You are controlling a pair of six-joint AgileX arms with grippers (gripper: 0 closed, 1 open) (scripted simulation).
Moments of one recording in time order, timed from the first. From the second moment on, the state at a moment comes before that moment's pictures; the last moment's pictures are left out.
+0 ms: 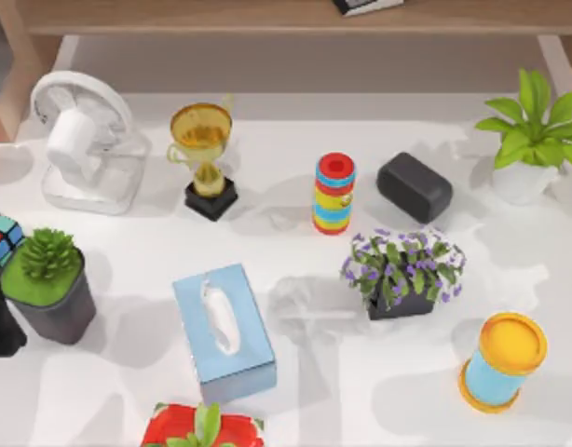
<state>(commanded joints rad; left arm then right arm) 0.00 0.00 0.00 0.00 0.00 0.00 -0.49 1.85 1.28 -0.29 -0.73 -0.44</state>
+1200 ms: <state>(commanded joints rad) 0.00 0.00 0.00 0.00 0.00 0.00 -0.71 1.92 0.46 1.38 -0.85 -1.35</state>
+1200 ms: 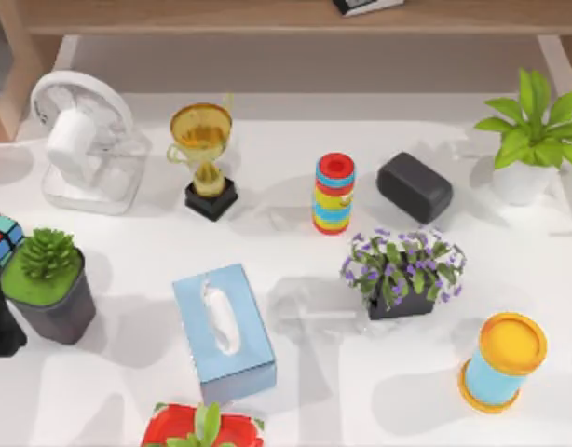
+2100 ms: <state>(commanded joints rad) 0.00 0.00 0.00 0.00 0.00 0.00 -0.72 2.04 0.47 1.59 -0.69 -1.55</state>
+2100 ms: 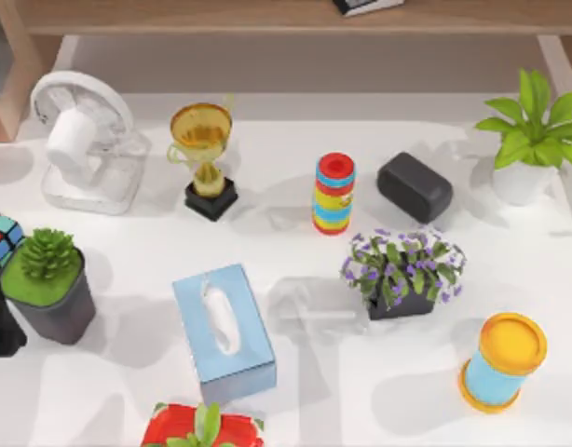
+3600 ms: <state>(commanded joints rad) 0.00 0.00 0.00 0.00 0.00 0.00 -0.69 2.06 0.51 1.56 -0.66 -1.55</state>
